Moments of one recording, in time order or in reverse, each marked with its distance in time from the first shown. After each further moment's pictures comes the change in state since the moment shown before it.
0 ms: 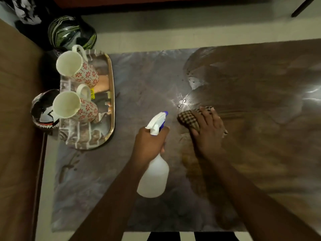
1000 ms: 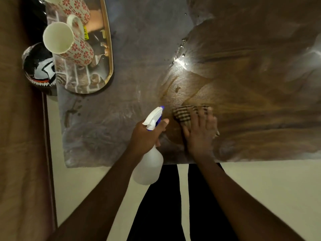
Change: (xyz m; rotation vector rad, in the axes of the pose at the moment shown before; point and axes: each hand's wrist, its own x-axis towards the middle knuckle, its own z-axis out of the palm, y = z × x) left_hand -0.100 -0.105 -0.013 0.047 -0.090 -0.110; right_hand -0.185 -0.044 0.022 -0.053 0.022 0.097
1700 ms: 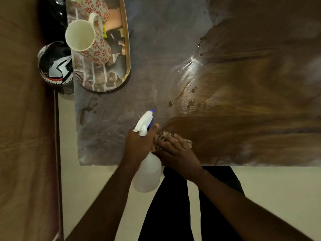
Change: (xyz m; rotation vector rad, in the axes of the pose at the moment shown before) left_hand -0.015 -0.023 -0.047 -0.060 0.217 -0.032; right_hand -0.057 -0.059 0.028 0.072 -0.224 -0.792
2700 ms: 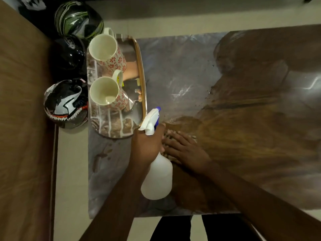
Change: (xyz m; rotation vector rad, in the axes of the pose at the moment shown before) left_hand 0.095 0.084 -0.032 -0.167 -0.042 0.144; right_hand 0.133 0.079 -0.036 -0.102 -0.096 -0.116
